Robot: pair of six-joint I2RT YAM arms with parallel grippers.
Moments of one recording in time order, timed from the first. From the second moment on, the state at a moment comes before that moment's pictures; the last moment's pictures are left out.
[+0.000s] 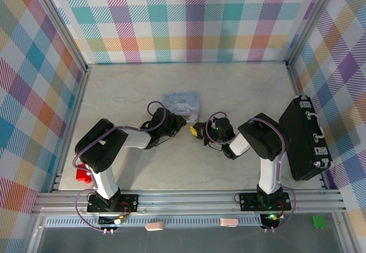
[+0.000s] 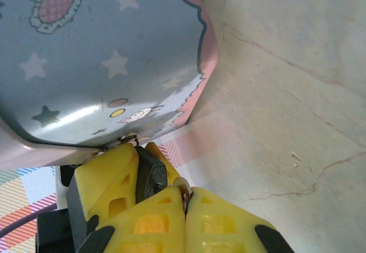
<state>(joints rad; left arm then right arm) -0.63 1.78 0.74 0.51 0.14 -1.33 0.61 1.94 0.52 1.09 -0.37 1.72</state>
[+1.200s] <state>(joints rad) -0.63 1.74 0.74 0.46 0.16 -1.30 0.60 1.91 0.50 1.10 -0.53 1.65</state>
